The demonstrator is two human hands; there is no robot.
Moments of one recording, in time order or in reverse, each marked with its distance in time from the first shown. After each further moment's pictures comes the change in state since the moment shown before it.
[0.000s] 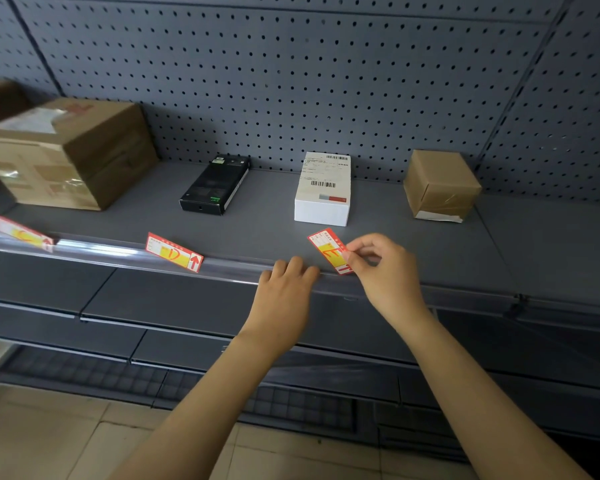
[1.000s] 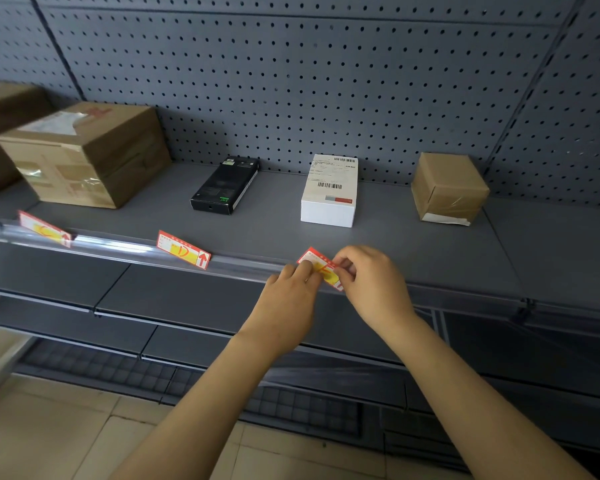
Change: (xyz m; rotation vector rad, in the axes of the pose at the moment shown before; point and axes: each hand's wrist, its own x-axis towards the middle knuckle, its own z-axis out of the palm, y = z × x) left_hand -0.008 0.002 -0.009 0.009 -0.063 0.060; right_hand -0.006 0.003 0.015 -0.420 -0.158 -0.226
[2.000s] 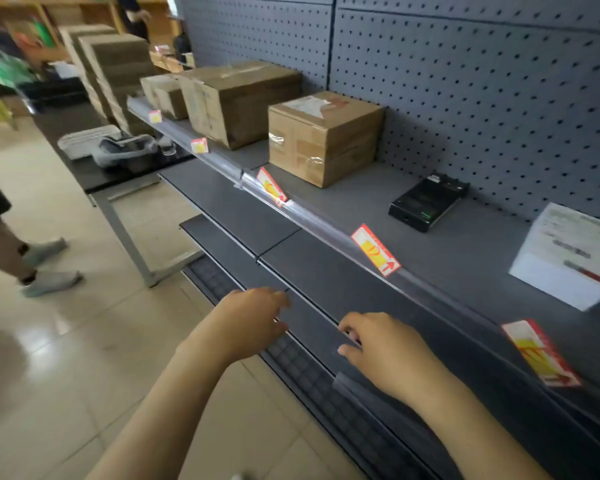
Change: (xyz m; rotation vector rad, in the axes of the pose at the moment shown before) left_hand -0.187 -0.157 -0.057 -0.096 -0.233 -0.676; right_hand -0.015 -0.169 0.088 -0.067 -0.713 -0.501
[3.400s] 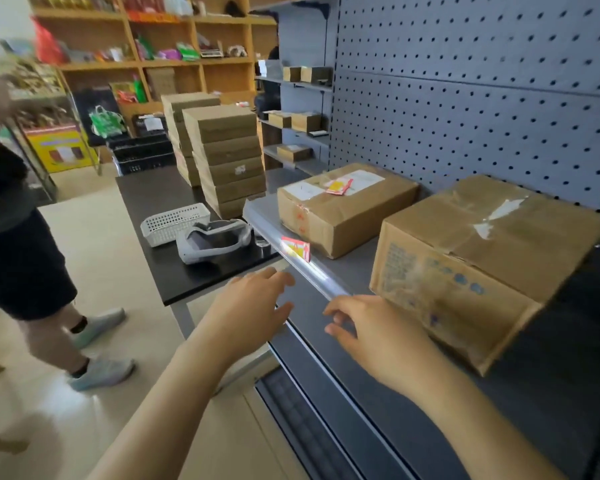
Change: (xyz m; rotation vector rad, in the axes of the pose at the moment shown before) left_hand 0.271 -0.530 -0.187 -0.050 0.370 -0.176; right_hand 0.599 -0.280 -0.022 0.103 0.143 -0.274
